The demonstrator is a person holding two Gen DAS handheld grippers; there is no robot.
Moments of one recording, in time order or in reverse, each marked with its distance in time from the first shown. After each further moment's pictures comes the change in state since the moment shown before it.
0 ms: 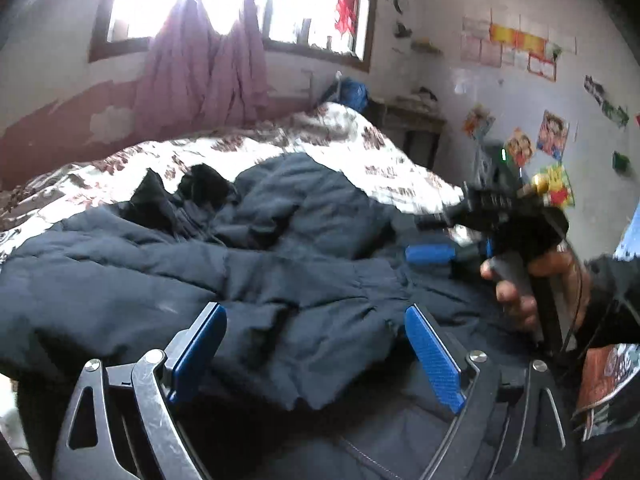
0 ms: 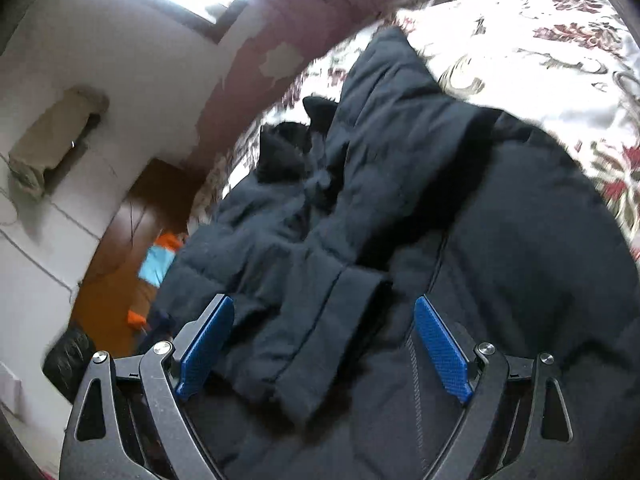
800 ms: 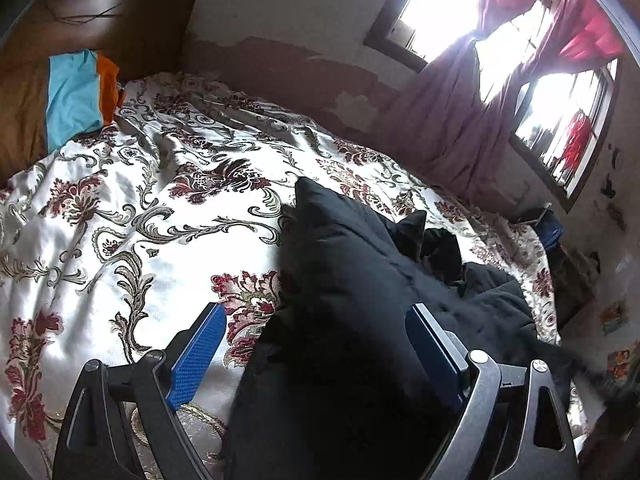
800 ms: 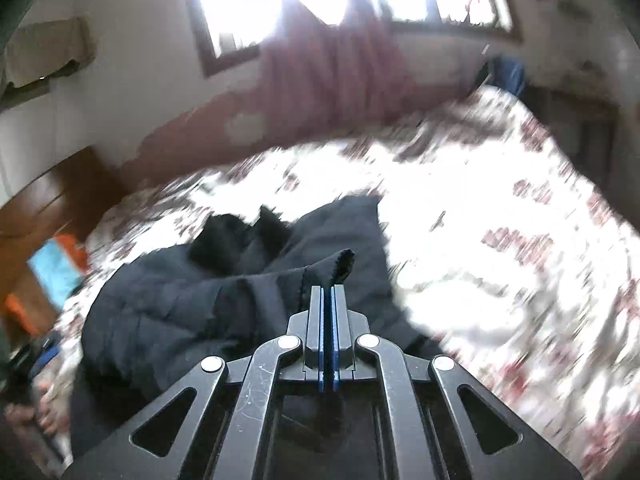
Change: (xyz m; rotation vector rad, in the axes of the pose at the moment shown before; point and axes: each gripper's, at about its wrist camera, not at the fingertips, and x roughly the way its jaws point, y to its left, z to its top) left arm -0.071 0.169 -0.023 -0.669 -0.109 0.510; right arm -0.051 0.089 0.071 -0.343 -0.384 -0.474
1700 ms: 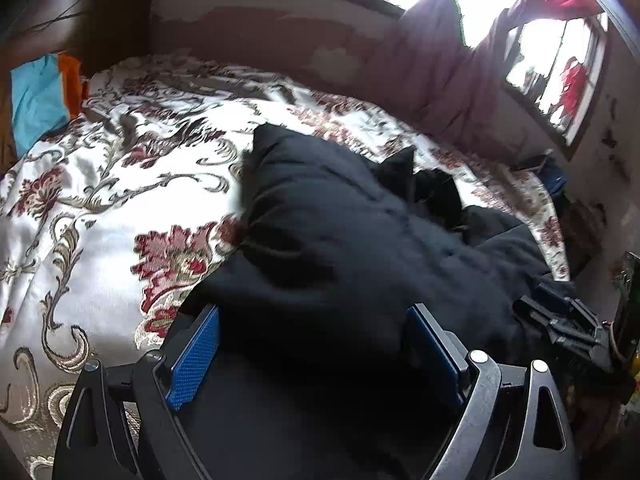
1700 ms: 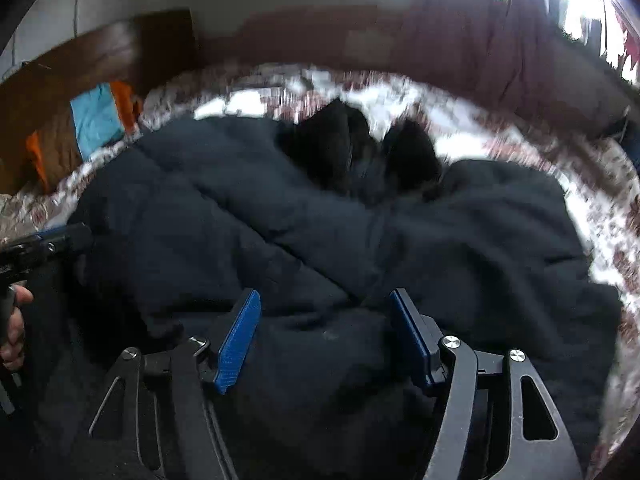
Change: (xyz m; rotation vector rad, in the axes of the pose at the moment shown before) left arm 0.053 -0.040 -0.029 0.102 0.142 0.029; right arm 0.110 0.127 -0.063 -0.432 0.292 0.222
